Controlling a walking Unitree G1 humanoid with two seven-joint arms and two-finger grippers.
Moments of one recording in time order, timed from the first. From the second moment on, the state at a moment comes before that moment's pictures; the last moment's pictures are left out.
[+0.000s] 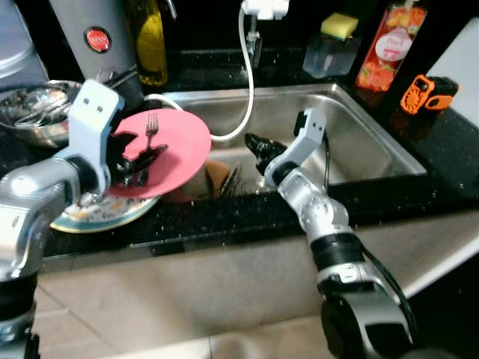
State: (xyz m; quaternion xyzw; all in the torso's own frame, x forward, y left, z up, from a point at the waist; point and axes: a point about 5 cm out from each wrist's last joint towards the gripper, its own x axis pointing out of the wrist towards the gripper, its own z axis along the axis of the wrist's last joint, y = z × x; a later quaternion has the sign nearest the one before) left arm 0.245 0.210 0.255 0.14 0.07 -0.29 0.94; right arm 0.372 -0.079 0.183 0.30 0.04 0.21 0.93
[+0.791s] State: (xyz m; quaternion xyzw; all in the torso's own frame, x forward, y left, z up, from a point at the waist) left arm 0.241 0.260 0.230 0.14 0.13 -0.16 0.97; right arm 0.371 -0.074 0.180 0.31 0.05 0.23 0.92
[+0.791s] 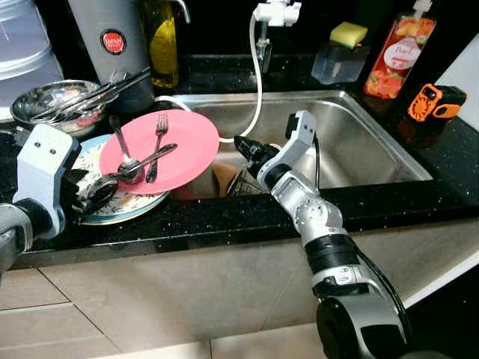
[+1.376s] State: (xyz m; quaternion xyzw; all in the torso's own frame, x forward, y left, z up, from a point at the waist) left arm 0.252 0.259 0.218 0.11 0.15 -0.21 0.96; right arm 0.371 -0.078 0.180 0.31 0.05 0.22 0.92
